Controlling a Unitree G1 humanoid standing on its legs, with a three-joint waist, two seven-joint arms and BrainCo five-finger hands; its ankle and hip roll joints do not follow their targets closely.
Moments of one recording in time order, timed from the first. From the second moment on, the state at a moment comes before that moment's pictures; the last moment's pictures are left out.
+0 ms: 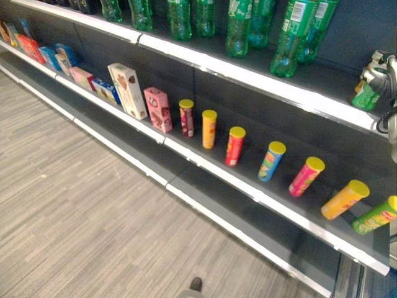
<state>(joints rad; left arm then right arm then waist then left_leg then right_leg) 0.17 0.28 -0.11 1.10 -0.10 0.00 0.14 -1.00 -0.97 0.54 0.79 -0.63 0.14 -0.43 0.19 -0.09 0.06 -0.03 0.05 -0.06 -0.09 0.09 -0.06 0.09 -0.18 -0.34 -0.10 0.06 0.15</state>
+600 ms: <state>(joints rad) 0.18 0.26 -0.03 1.10 -0.08 0.03 0.15 -0.55 -1.02 -0.03 0.01 -0.65 0.16 -0.53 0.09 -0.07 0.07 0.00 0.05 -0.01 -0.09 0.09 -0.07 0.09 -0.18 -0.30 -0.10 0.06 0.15</state>
